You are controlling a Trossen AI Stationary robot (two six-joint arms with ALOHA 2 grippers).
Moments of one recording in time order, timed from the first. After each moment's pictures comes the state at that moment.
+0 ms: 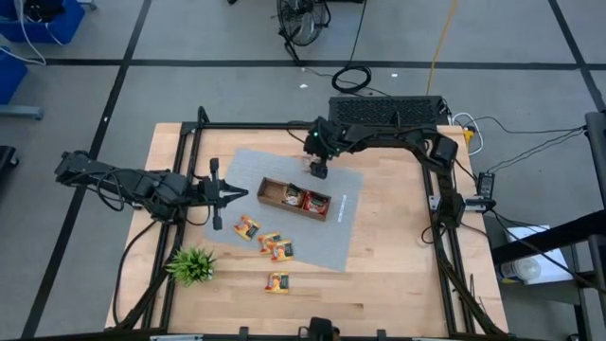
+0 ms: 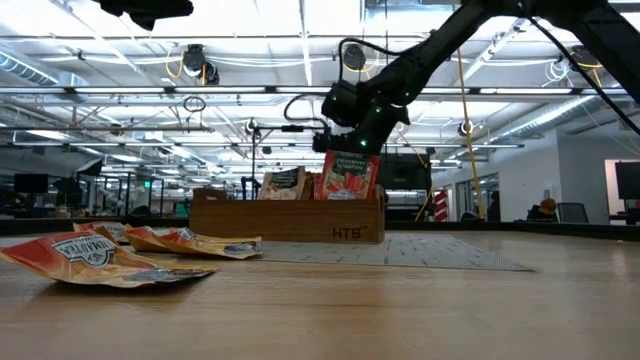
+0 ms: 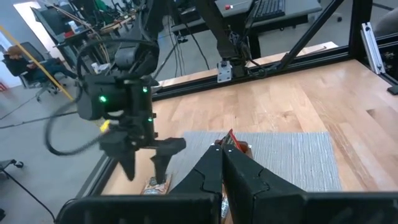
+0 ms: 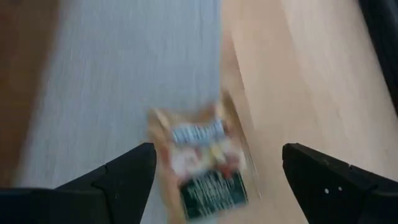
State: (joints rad) left arm -0.27 0.70 0.63 -0.16 -0.41 0.18; right arm -0.48 2.04 1.41 -0.35 -0.12 -0.27
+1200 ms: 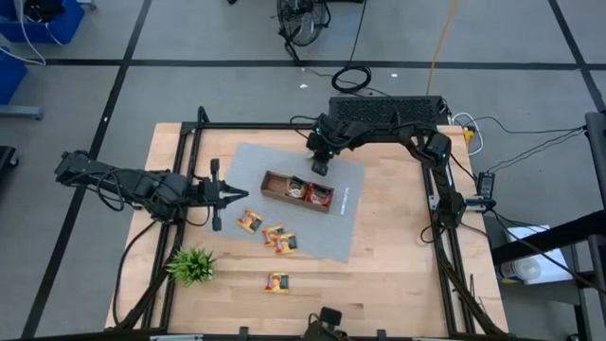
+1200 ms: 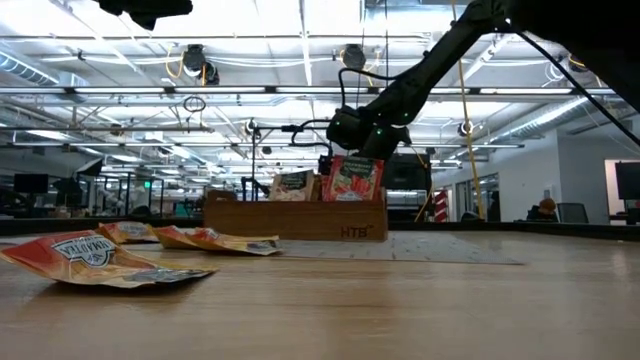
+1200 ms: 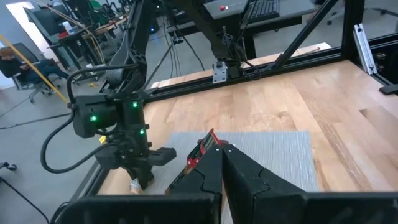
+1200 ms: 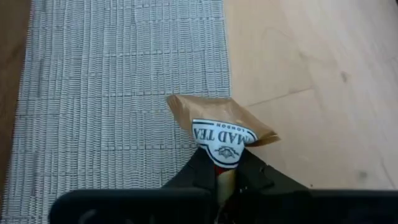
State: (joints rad) left arm -0.27 0.70 0.63 -0.16 -0.39 0.18; right arm -0.56 2.13 1.41 -0.39 -0.13 -0.25
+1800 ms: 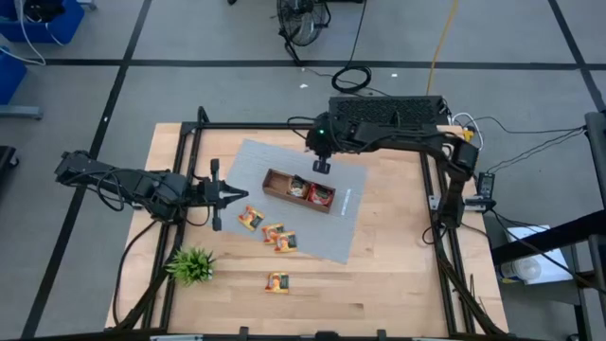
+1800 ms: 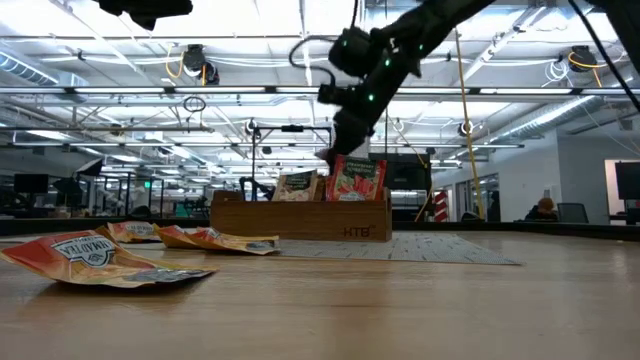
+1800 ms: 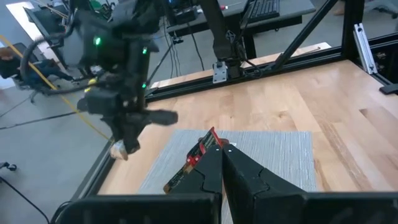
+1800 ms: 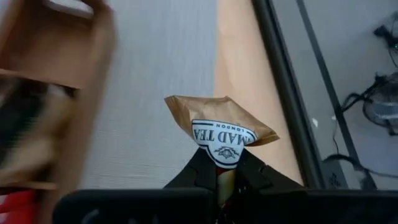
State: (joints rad) left arm -0.27 0.70 0.63 -0.16 -0.39 0.18; right arm -0.41 1.85 1.41 -0.42 0.08 -0.31
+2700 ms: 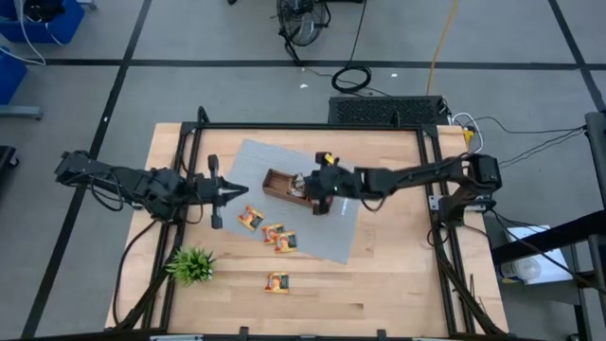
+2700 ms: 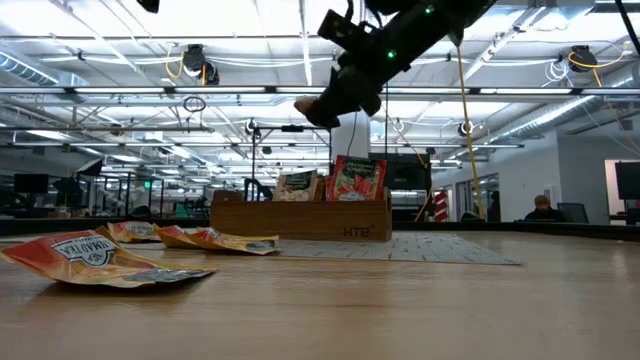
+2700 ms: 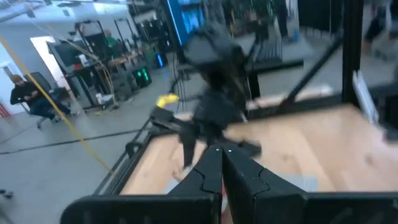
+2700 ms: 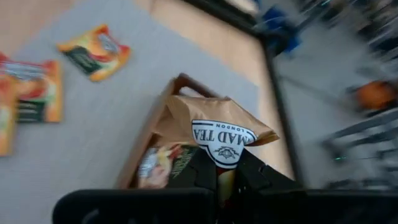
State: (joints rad) left arm -0.27 0.70 0.63 0.00 -0.39 0.22; right arm -0.03 1.67 1.12 -0.01 0.34 -0.42
